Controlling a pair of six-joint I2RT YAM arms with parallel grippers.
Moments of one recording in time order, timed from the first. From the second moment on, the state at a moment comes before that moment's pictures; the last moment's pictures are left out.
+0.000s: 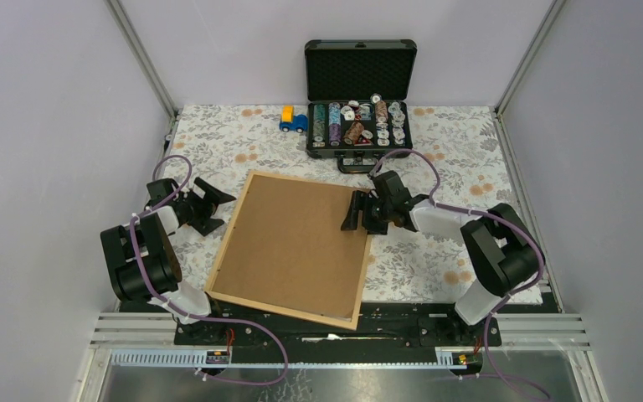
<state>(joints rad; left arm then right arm) 0.39 1.57 0.70 -0.10 0.63 -0.66 0.55 1.66 0.82 -0.07 -0.31 0.68</state>
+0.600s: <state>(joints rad) 0.39 1.51 0.72 -0.25 0.52 -0.59 0.58 1.54 0.91 -0.55 -0.22 0.53</state>
